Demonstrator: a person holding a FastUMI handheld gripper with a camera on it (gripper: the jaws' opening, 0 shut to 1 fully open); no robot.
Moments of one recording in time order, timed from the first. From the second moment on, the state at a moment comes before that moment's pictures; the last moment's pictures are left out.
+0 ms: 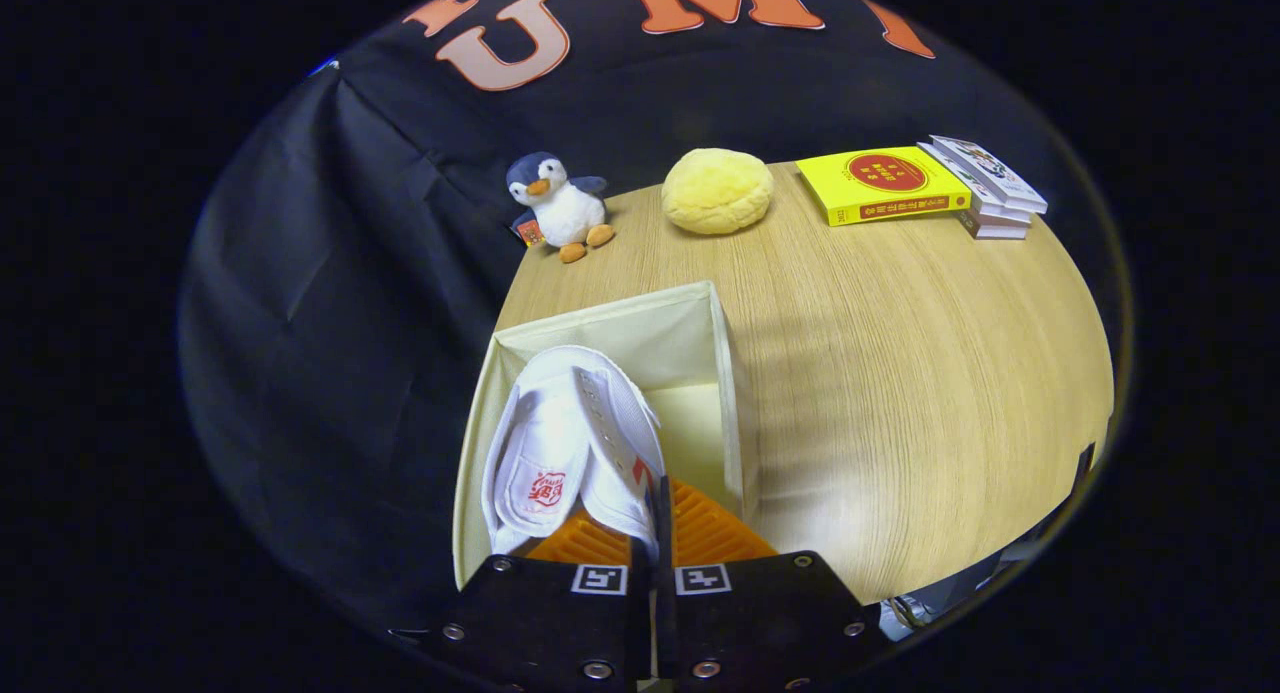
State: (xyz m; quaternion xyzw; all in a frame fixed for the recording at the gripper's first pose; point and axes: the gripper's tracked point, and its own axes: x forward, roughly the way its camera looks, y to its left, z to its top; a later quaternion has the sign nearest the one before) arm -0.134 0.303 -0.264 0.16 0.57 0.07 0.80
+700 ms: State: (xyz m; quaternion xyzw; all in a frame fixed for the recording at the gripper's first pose) arm -0.105 0.283 -0.205 0.19 0.49 0.15 0.84
